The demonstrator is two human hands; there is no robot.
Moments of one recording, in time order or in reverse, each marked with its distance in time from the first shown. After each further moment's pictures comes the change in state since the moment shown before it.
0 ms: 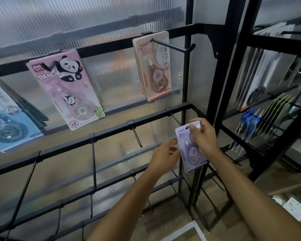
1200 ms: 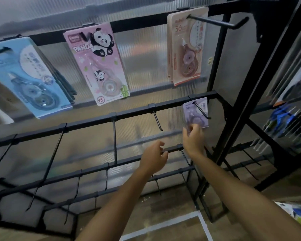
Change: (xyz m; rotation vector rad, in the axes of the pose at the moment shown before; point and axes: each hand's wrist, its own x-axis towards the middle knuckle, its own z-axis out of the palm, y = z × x) left_hand -0.038 -0.071 -0.035 0.283 0.184 -0.048; right_hand -0.022 0.051 0.090 -0.523 0.015 0.117
